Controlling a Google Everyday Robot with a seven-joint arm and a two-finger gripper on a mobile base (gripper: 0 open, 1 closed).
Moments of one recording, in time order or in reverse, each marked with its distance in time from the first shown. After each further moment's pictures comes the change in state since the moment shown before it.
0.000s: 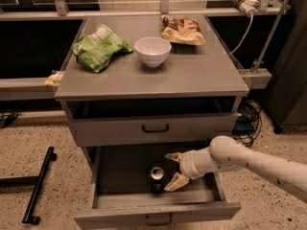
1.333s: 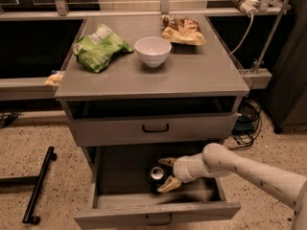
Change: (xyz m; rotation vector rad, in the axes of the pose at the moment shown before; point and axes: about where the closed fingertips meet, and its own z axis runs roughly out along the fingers) arm 0.024 -0.005 0.059 -0.016 -0.092 -0.004
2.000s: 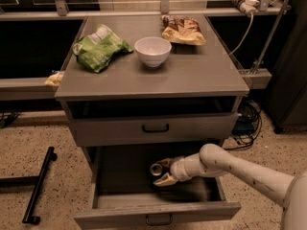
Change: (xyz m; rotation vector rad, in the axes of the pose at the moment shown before) arm 0.005 -0.010 0.023 -0.004 -0.054 0.020
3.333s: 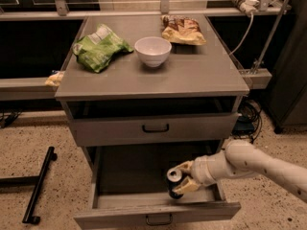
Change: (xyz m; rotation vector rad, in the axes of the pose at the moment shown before) arm -0.032 0.045 -0.113 -0.012 0.103 0.079
